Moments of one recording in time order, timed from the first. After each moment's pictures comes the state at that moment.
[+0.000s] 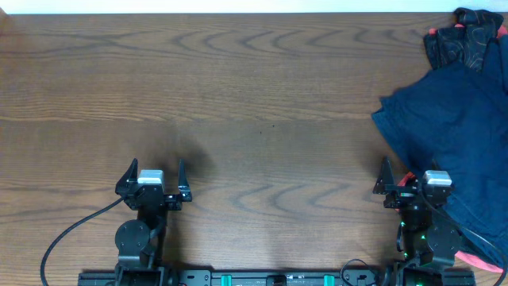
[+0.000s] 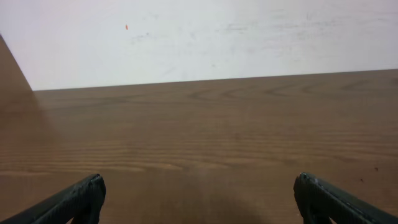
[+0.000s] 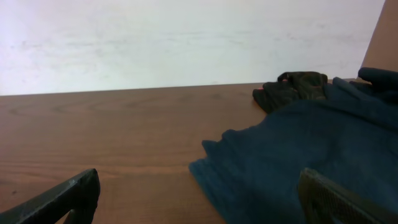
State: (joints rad) left arm -0.05 0.02 0.01 -0.11 -0.03 0.04; right arm -0.17 0.01 0.01 -0.06 -0.13 0.06
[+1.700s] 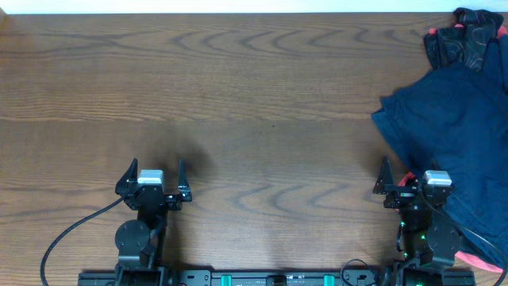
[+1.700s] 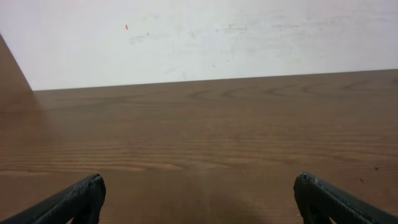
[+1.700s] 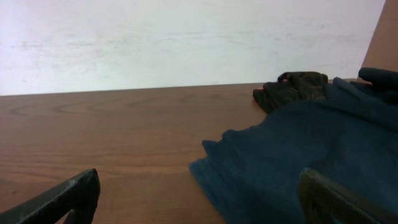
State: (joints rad) left arm -0.05 0.02 0.01 -0.11 -0.03 0.04; right arm -0.17 0.01 0.01 -0.06 -0.13 0.06
